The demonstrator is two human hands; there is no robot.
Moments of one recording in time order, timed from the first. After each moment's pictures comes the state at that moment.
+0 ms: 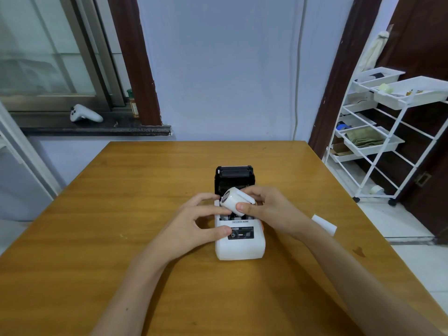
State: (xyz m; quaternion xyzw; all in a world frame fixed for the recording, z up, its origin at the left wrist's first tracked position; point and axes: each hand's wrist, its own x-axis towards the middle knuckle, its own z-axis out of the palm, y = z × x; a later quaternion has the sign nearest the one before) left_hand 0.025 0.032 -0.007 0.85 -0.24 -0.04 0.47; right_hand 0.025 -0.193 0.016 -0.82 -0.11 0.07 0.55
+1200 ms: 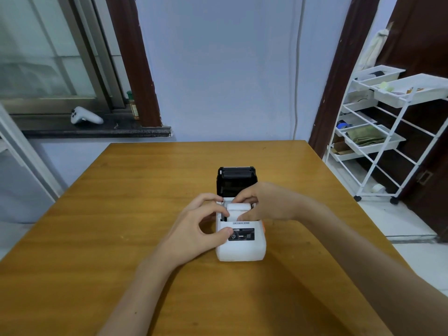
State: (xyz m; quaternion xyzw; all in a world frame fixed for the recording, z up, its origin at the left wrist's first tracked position) left_hand 0.019 0.026 -0.012 0.84 -0.27 0.03 0.47; right_hand 0.046 -0.193 0.042 -0.92 -0.19 0.16 0.31
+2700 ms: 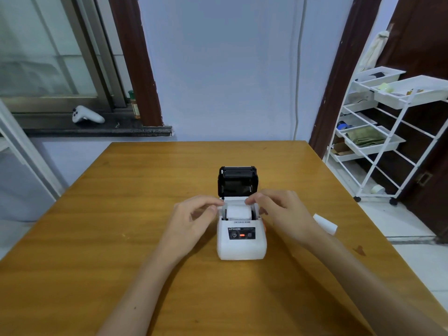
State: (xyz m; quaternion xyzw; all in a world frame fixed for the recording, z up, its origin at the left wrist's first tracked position) left_hand 0.022 0.024 -0.011 0.80 -0.21 0.08 0.56; right_hand 0.000 -0.197 0.024 -0.87 -0.09 -0.06 0.48
